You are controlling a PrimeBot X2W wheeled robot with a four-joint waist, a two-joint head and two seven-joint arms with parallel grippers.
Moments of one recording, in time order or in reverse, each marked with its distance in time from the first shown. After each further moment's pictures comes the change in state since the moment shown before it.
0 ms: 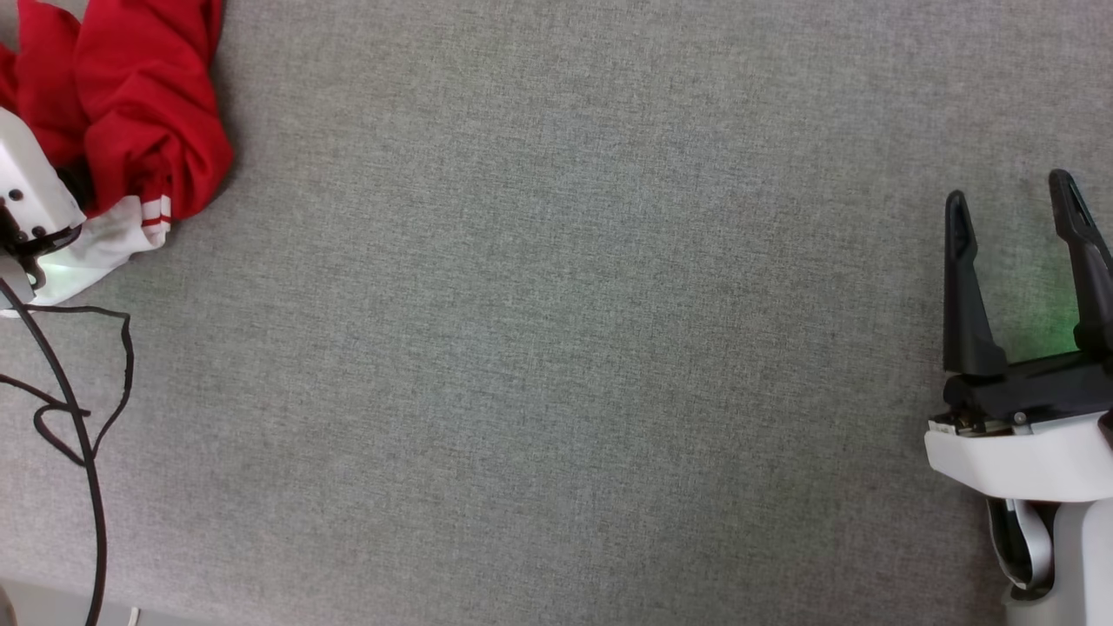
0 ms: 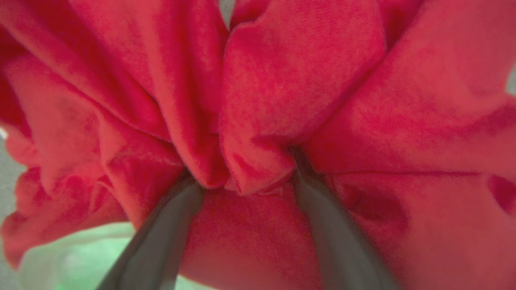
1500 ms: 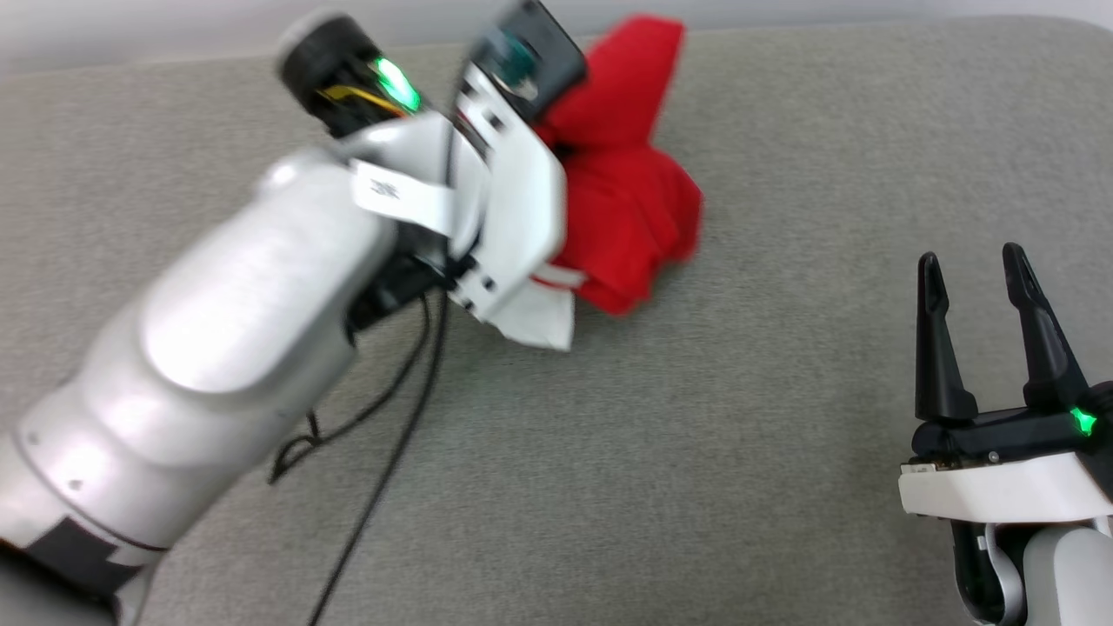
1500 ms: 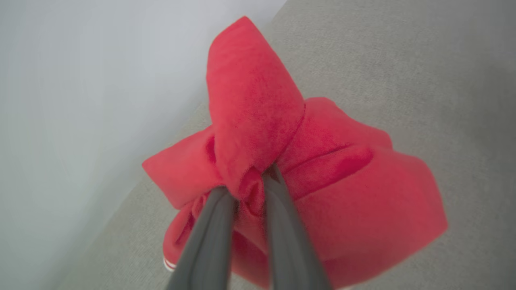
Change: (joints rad) left arm -0.182 -0.058 -0.872 -0.604 0.037 0.000 -0.217; right arm 0.071 0.043 0.001 0.085 0.153 0.000 0.000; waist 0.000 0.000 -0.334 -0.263
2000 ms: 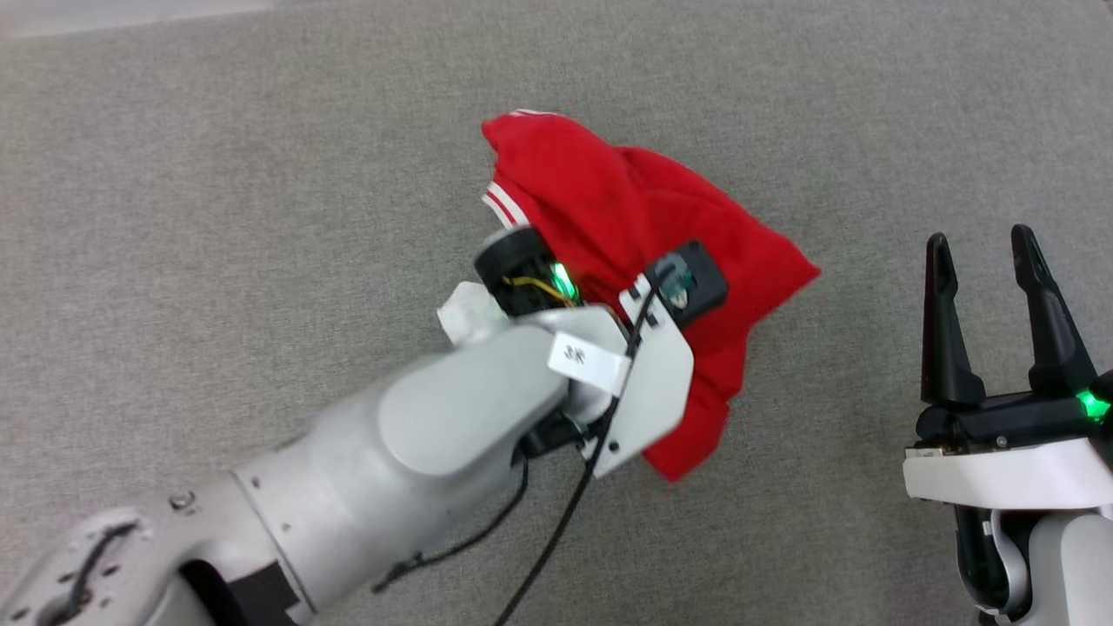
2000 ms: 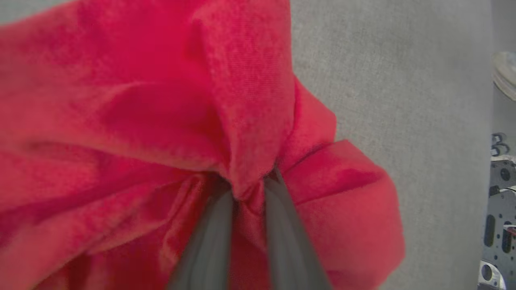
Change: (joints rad) left arm 0.046 -0.216 -0.370 0.254 -0.114 0.000 -0.152; right arm -0.027 0.001 -0.003 0.000 0.028 0.000 0.000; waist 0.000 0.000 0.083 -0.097
